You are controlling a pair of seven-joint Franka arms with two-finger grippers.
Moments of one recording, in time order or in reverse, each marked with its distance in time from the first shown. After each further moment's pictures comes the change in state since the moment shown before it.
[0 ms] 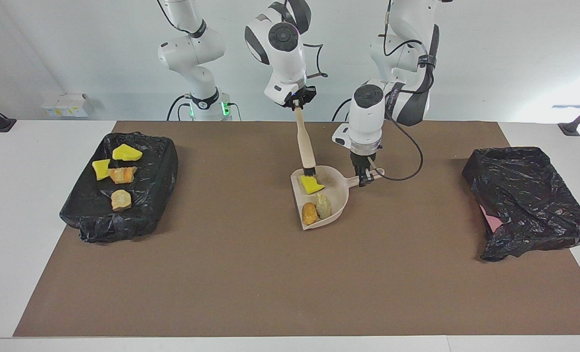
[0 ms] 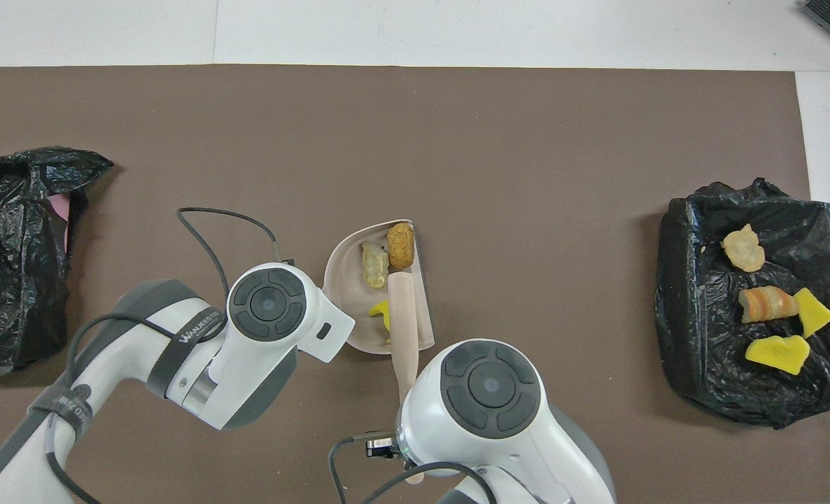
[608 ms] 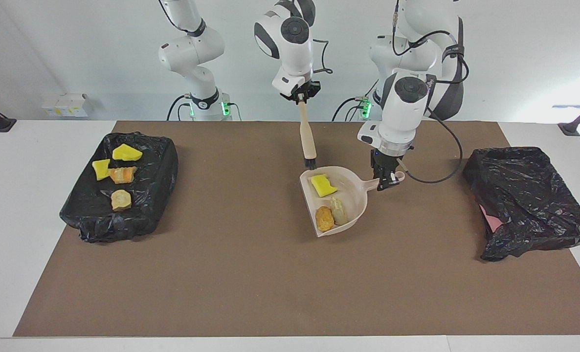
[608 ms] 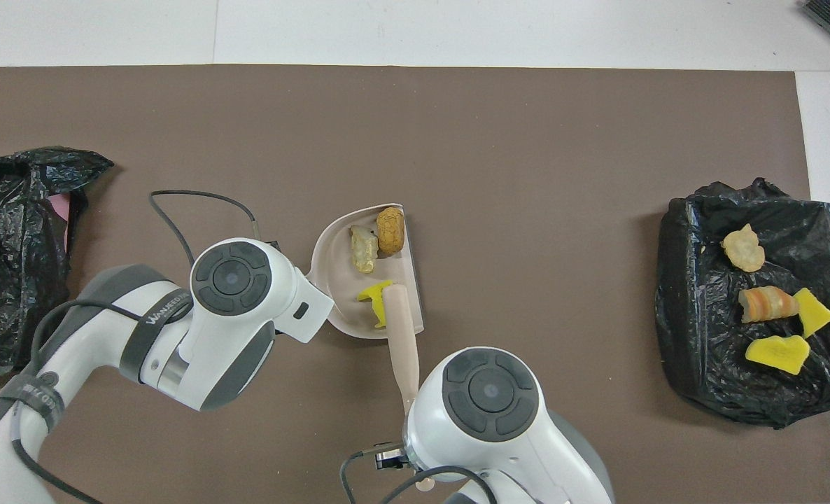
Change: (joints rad) left arm 0.118 -0.002 0.003 0.147 -0.112 -0.101 0.161; right arm 0.134 -0.041 0.004 -0.091 0.000 0.083 0.193
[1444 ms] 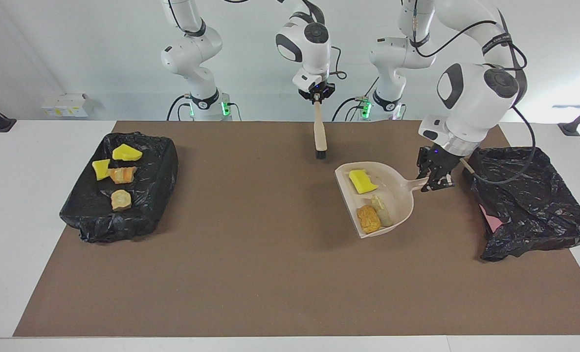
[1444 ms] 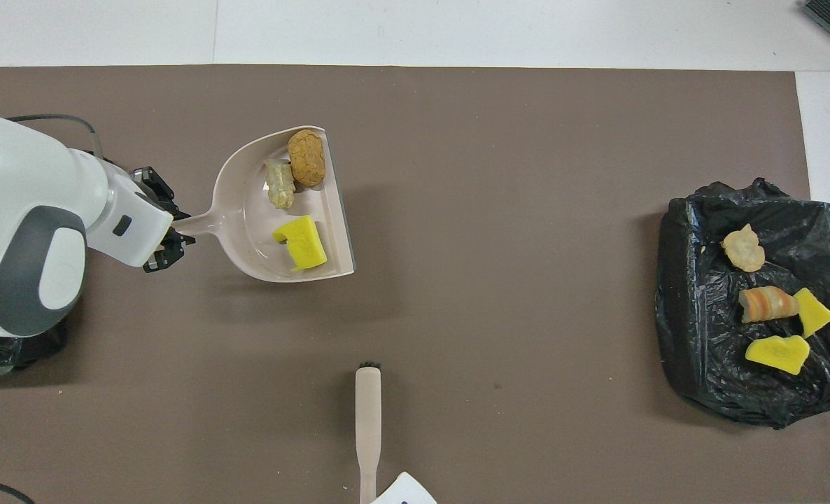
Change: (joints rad) left arm 0.258 -0.001 0.009 0.128 -0.162 -0.139 0.362; right arm 0.275 0.115 0.002 -0.131 0.000 0.375 0.234
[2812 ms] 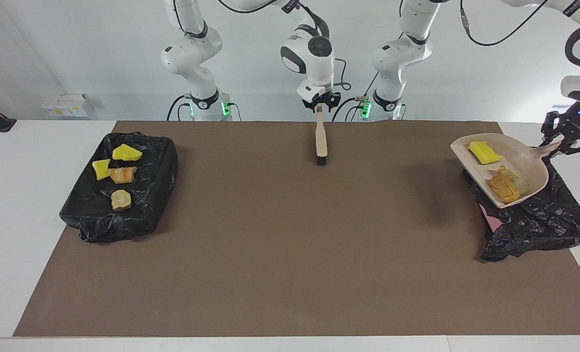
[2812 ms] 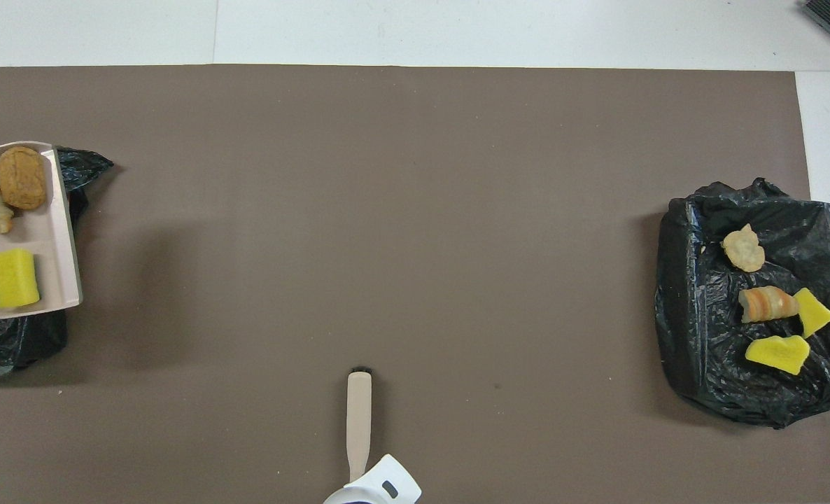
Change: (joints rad) left arm 0.524 0.026 0.014 0.236 0.127 -0.209 0.432; right arm -0.060 0.057 -0.015 0.065 -0.002 -0.005 0.002
